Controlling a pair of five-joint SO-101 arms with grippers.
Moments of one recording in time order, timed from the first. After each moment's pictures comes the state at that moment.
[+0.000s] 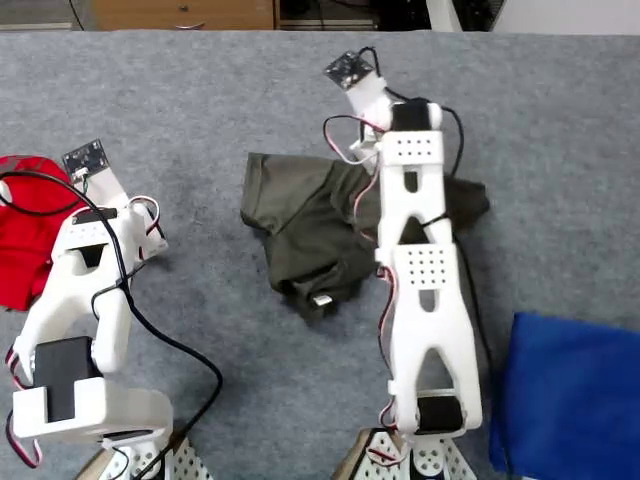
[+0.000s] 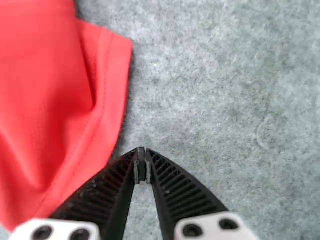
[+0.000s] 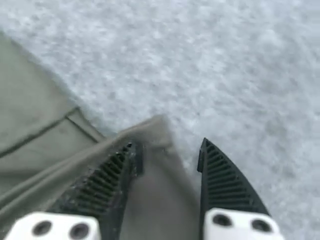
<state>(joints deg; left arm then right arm) -14.9 -3.3 40.4 39.1 8.0 -7.2 80.5 -91.6 87.3 27.4</state>
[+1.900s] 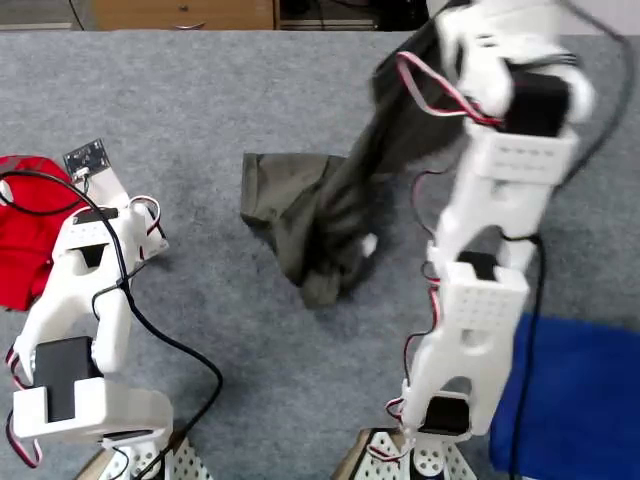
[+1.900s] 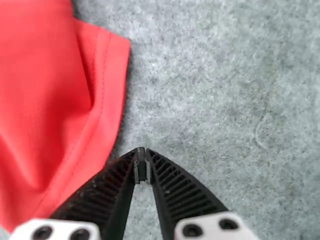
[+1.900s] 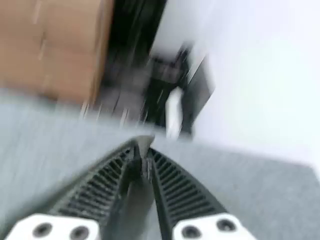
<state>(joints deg) -14.6 -3.3 40.4 39.1 8.0 5.3 36.5 -93.2 85.0 4.8</state>
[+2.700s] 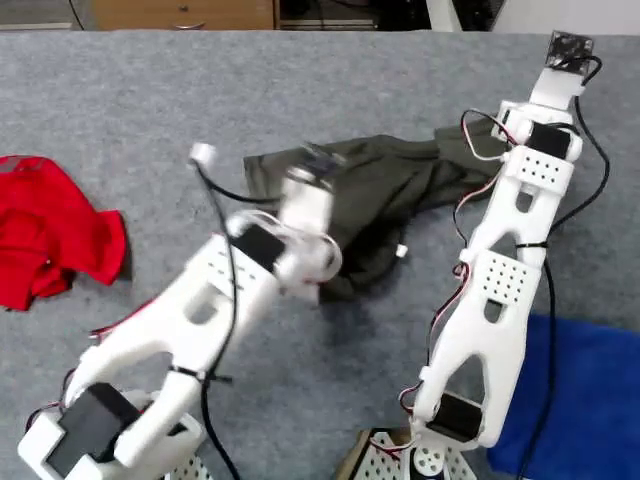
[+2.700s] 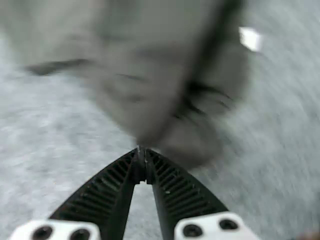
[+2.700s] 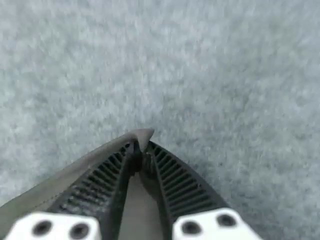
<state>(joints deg) 36.7 -16.4 31.5 57.5 2.9 19.5 80.7 -92.8 63.8 -5.1</state>
